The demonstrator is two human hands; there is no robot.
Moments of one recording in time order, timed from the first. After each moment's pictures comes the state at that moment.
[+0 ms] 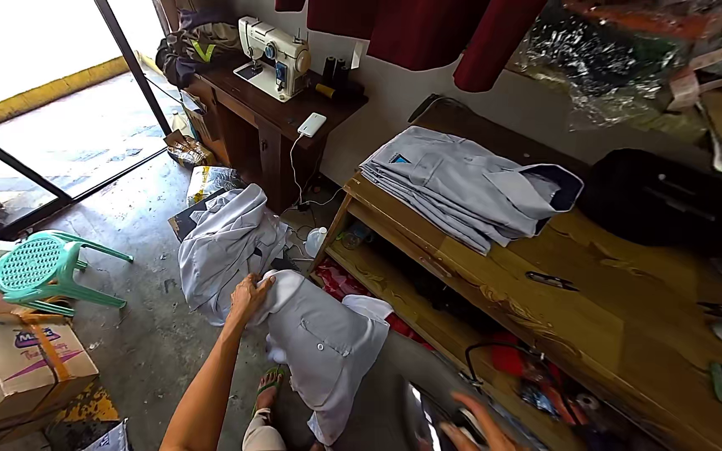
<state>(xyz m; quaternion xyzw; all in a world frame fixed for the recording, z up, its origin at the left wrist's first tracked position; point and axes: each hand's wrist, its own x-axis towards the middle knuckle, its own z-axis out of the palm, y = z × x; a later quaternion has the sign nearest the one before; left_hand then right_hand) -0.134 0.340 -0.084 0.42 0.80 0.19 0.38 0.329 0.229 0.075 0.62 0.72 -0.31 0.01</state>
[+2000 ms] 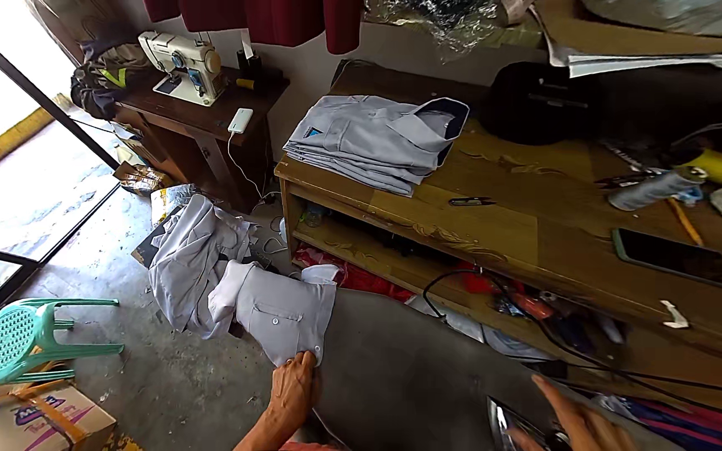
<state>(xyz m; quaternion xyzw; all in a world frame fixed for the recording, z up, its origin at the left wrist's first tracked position) 0.062 0.188 -0.059 0.72 0.64 0.07 0.26 0.469 0.132 0.042 0.75 0.64 -0.17 -0.06</state>
